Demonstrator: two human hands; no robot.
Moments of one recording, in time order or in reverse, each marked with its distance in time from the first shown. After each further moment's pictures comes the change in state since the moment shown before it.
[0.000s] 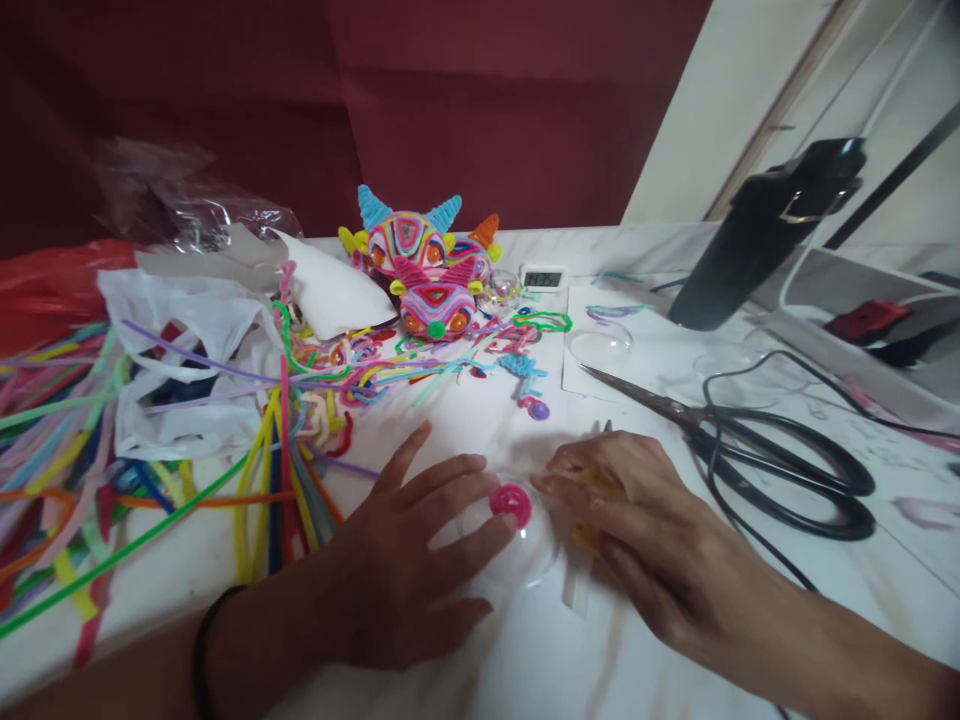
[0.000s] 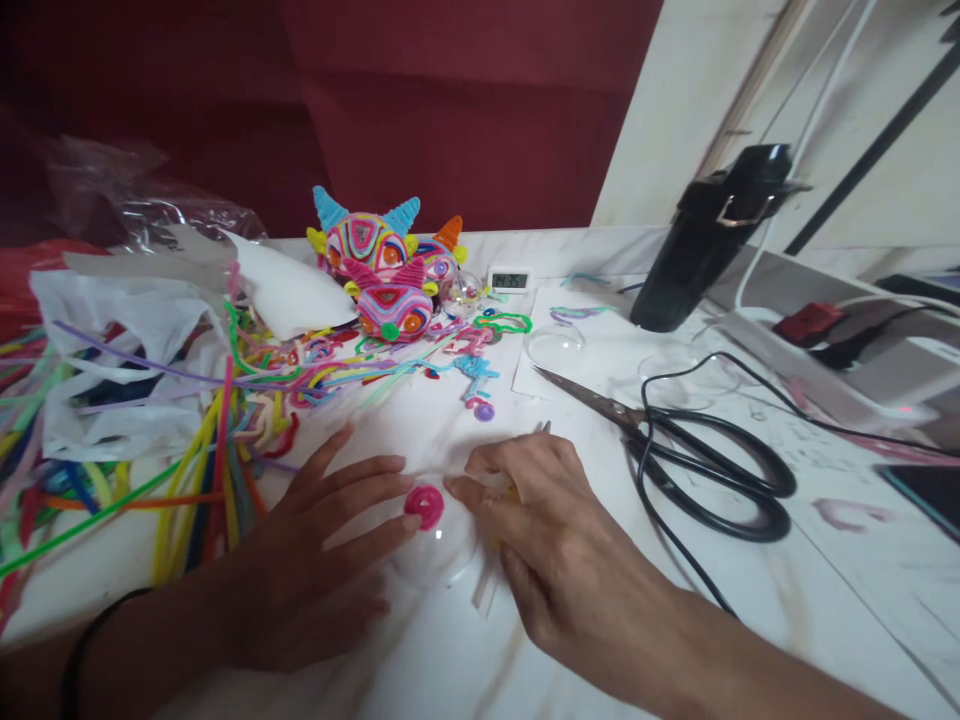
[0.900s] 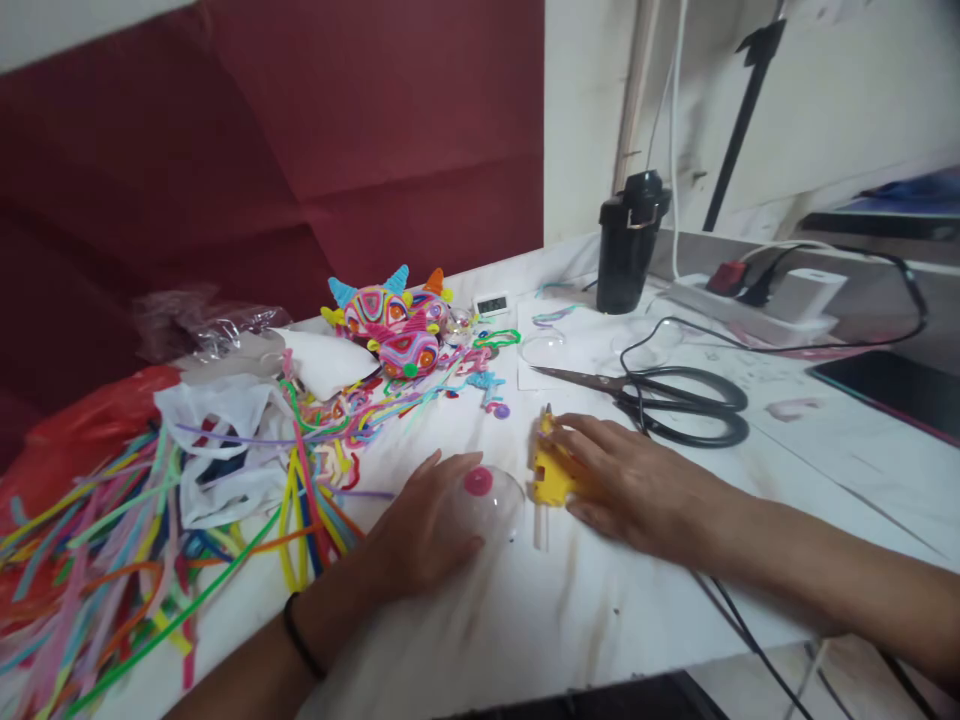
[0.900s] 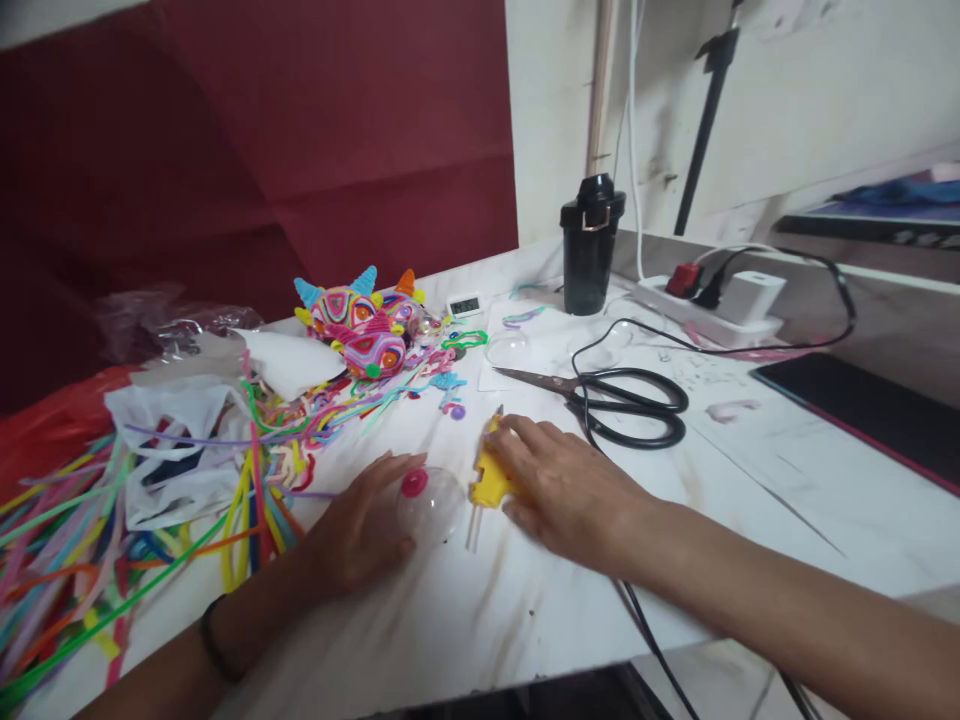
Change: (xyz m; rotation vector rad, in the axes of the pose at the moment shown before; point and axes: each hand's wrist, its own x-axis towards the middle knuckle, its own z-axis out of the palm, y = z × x) left_hand 0.001 -0.011 0.015 -0.270 -0.121 -0.215; right_hand -0.038 0.009 -0.008 -0.259 -0.115 0.316
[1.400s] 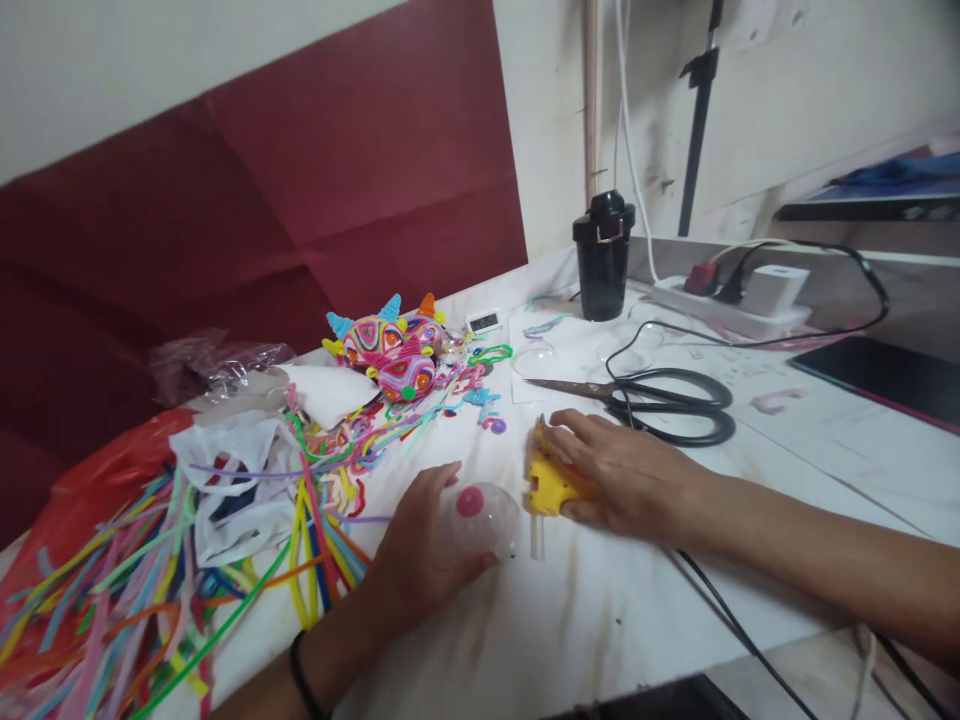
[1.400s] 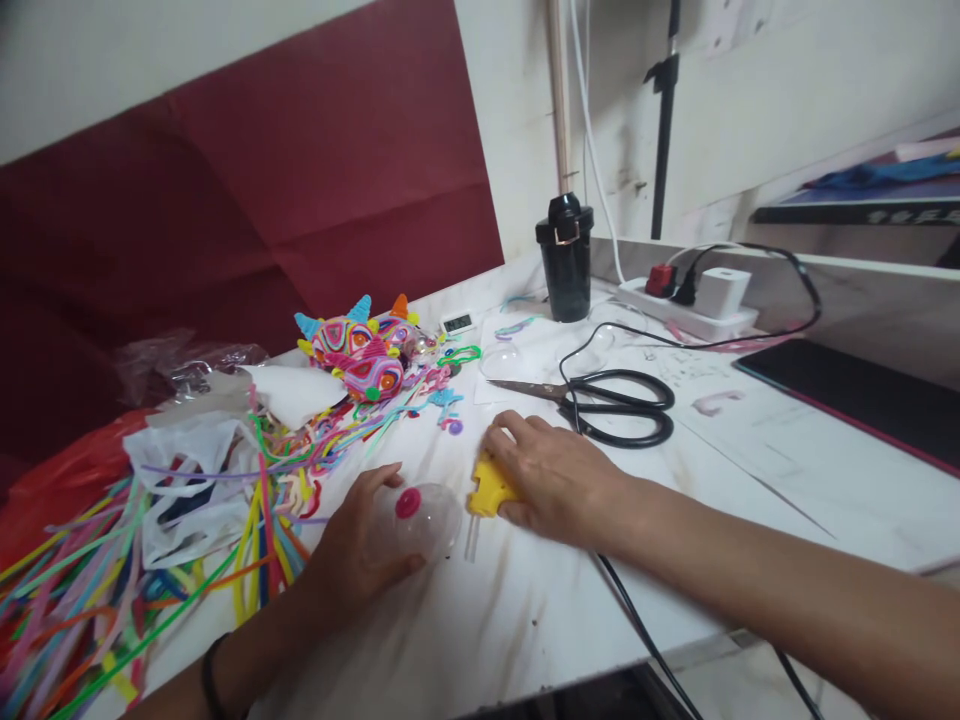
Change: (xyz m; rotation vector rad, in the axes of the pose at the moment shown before) left_hand 0.003 0.009 0.004 0.054 0.160 -0.147; right_hand 0.014 0.000 -0.011 -0.035 0.012 0.043
